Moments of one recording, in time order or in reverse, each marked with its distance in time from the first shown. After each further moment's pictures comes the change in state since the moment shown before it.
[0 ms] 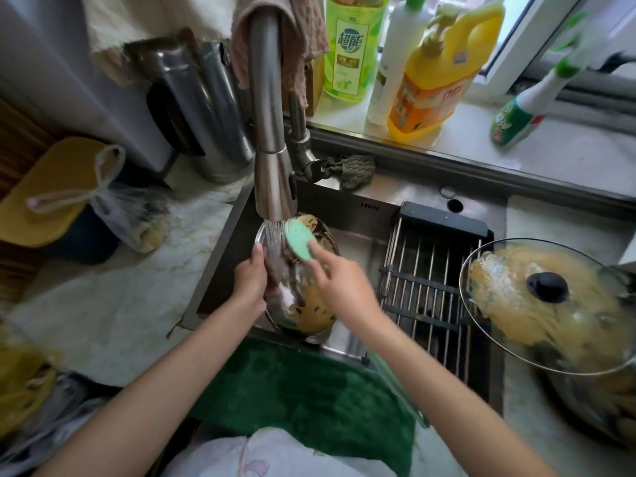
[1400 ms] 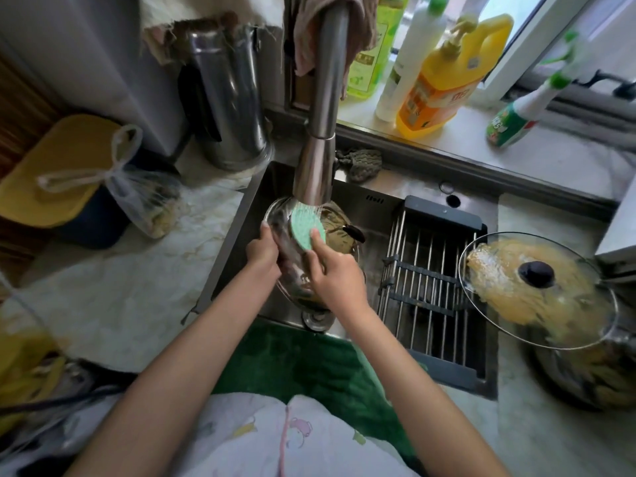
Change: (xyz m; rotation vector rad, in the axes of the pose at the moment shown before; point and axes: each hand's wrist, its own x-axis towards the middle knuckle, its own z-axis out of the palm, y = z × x) left_hand 0.030 0.015 -0.011 -0.060 -0.025 -0.116; right_hand -0.003 -0.017 0.049 -0.157 0.196 -0.085
